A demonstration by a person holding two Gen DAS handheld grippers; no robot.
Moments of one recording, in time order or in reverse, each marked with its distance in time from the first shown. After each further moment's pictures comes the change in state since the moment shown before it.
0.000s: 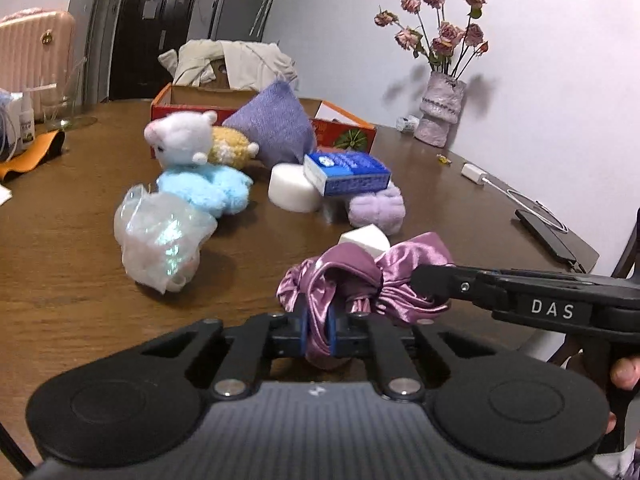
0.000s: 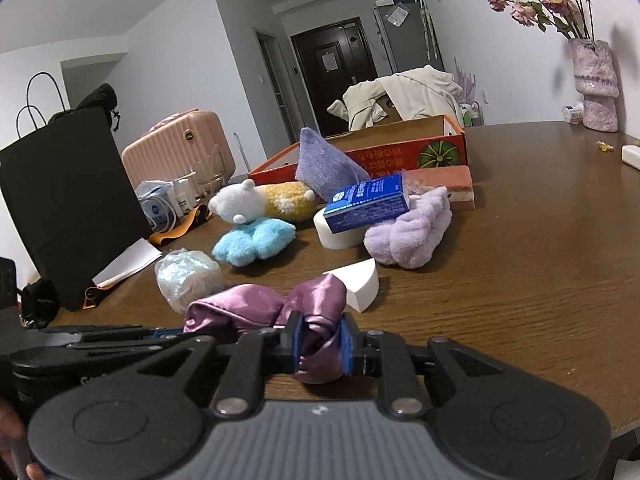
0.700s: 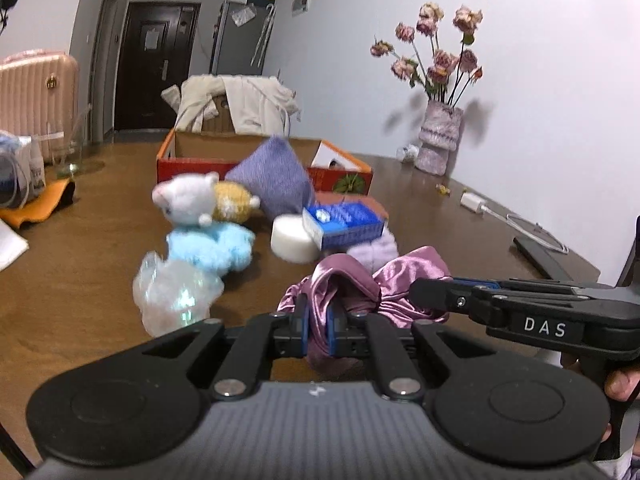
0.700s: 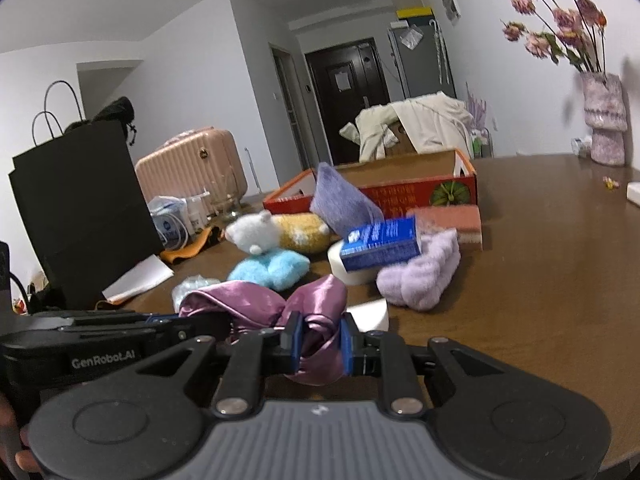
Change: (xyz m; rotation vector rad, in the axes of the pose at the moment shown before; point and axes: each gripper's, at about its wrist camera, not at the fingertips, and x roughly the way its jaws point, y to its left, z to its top) left arm -0.028 -0.012 0.026 0.032 -0.087 0.029; right arm -0.016 0.011 0.023 -0.051 -0.071 0.018
